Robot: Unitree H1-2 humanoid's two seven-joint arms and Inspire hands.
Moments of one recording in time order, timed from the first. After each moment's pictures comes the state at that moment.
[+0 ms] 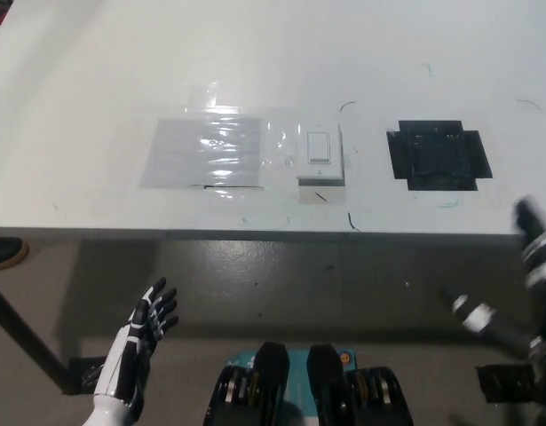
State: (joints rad) left_arm 0.06 0.07 0.00 -0.08 -0.06 0.01 -0.08; right_arm -0.08 -0.15 -0.09 -0.27 -0.09 -0.26 -0.03
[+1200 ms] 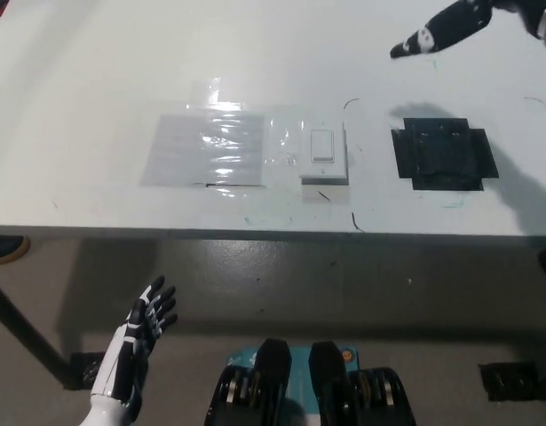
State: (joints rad) left_arm 0.06 0.07 0.00 -0.10 -0.07 0.01 -0.09; right_arm -1.13 -0.55 0.45 0.25 -0.19 0.25 0.48
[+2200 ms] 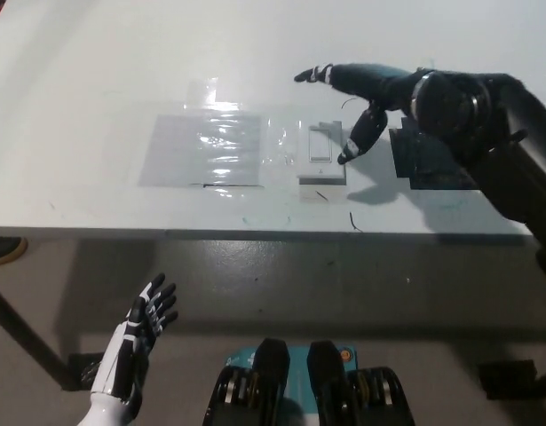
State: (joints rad) left_arm 0.05 0.08 0.00 -0.10 -0.07 0.01 -0.09; right_arm -1.14 -0.34 0.62 0.59 -0.43 0.13 0.54
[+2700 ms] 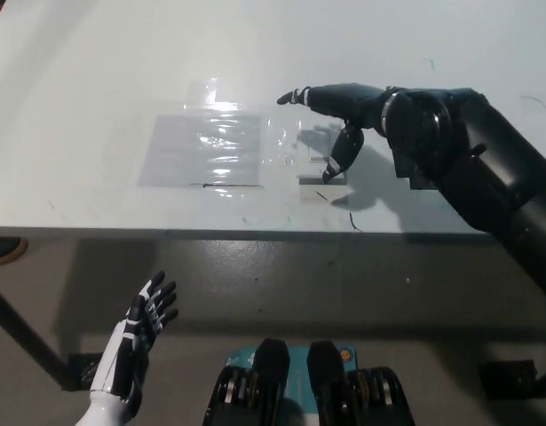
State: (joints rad) left_arm 0.05 0.08 0.00 -0.10 -0.08 0.01 -0.10; right_arm -1.14 -0.27 0.63 0.66 -0.50 0.12 0.54
